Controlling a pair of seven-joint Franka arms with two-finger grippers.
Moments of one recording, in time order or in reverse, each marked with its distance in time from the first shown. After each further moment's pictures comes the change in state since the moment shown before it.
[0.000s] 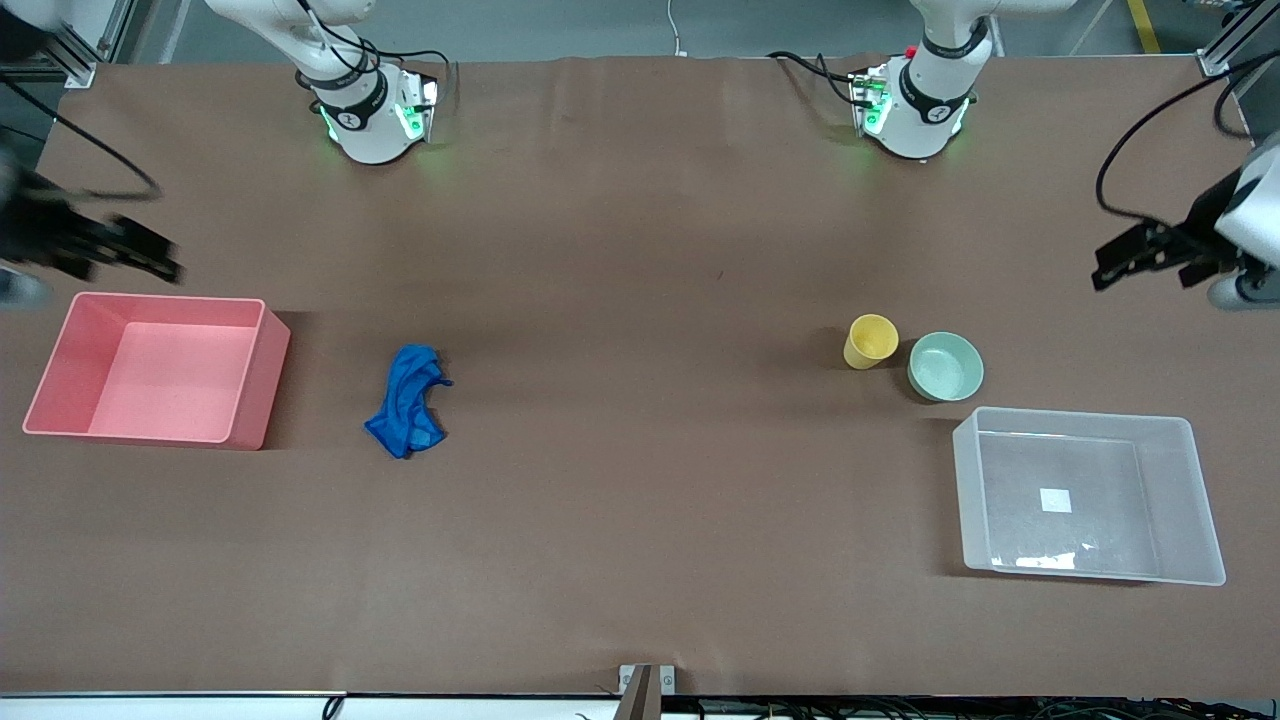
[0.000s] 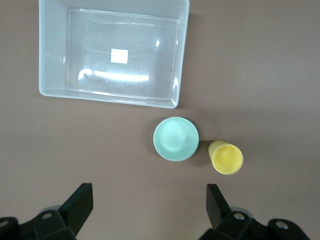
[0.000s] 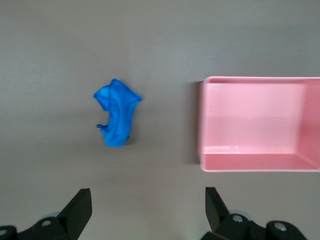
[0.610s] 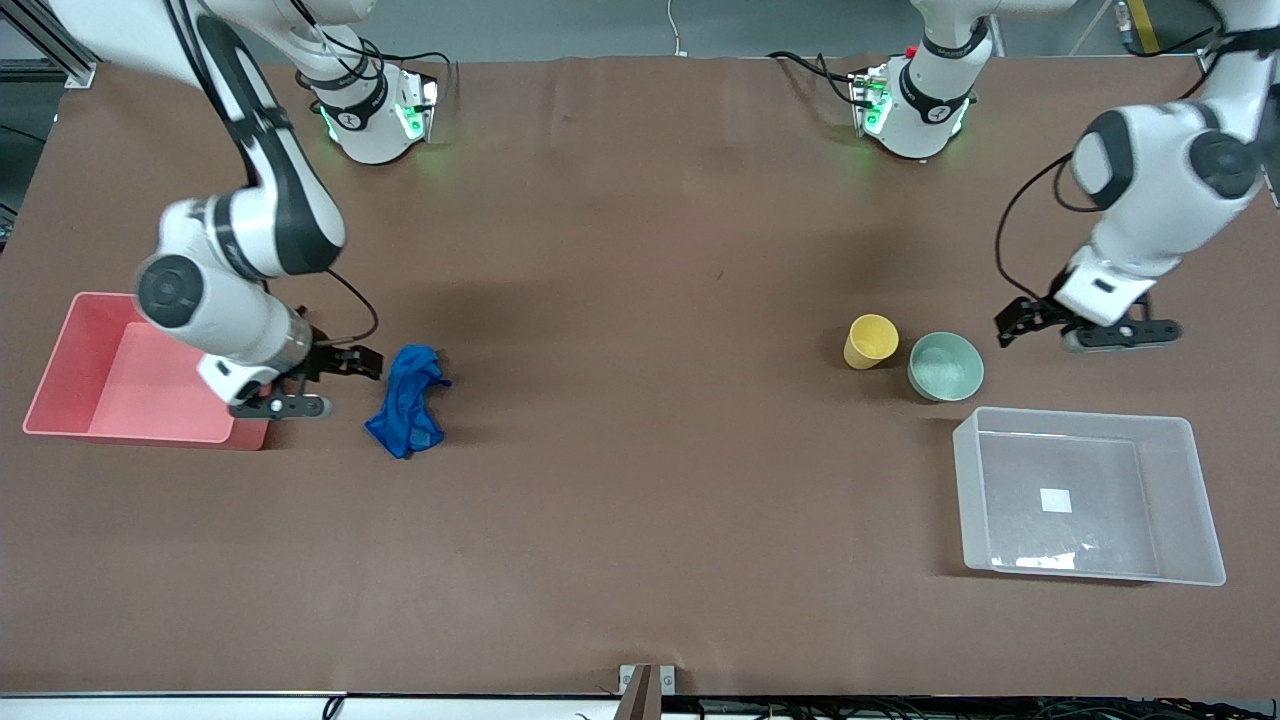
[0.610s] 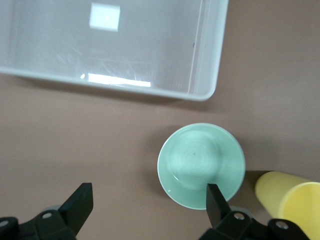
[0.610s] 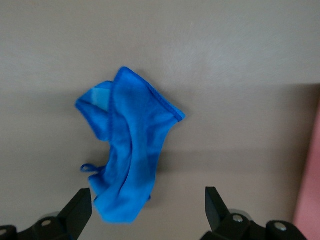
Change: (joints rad) left arm 0.005 0.058 0.026 -0.641 0.000 0.801 -0.005; right arm 0.017 0.262 0.058 -0.447 -0.001 0.706 0.036
